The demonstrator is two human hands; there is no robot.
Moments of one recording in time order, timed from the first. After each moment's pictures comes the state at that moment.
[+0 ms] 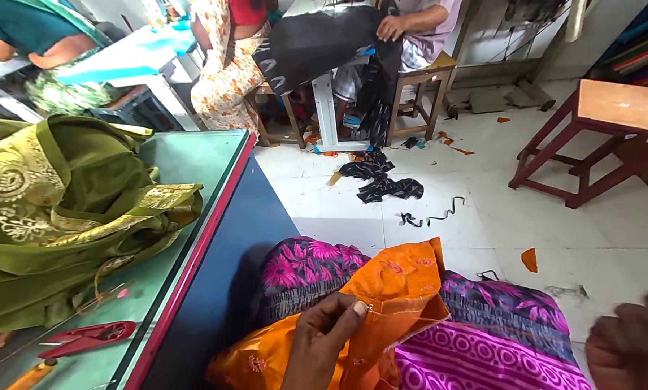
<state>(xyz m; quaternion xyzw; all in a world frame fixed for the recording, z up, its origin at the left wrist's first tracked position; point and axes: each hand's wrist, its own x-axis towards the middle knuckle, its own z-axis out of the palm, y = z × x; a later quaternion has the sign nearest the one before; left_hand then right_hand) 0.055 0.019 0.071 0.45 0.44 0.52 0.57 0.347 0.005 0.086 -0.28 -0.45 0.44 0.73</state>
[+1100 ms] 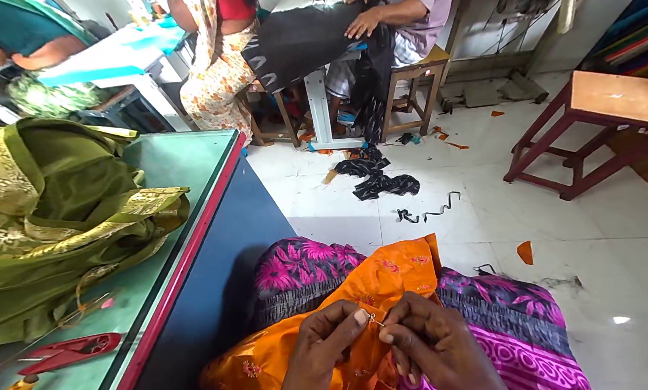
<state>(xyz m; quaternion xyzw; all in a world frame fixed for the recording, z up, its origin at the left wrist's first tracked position) 0.057 0.019 0.071 0.41 0.40 0.50 0.65 0.238 0.022 0.059 -0.34 -0.61 0.53 0.48</state>
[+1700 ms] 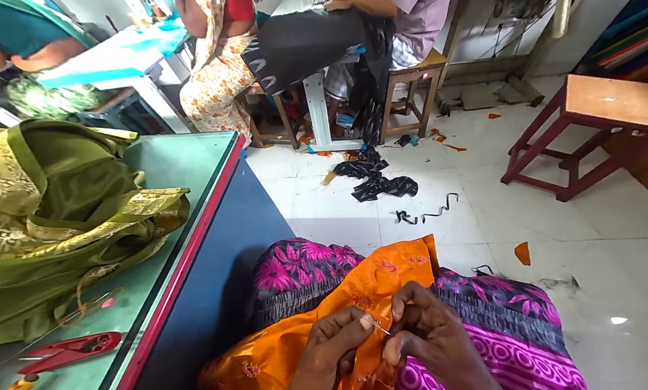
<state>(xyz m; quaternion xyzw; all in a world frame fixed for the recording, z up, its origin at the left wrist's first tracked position) 0.060 0.014 0.069 0.34 0.35 0.46 0.74 0.237 0.028 0.040 -0.25 -0.57 0.57 0.54</state>
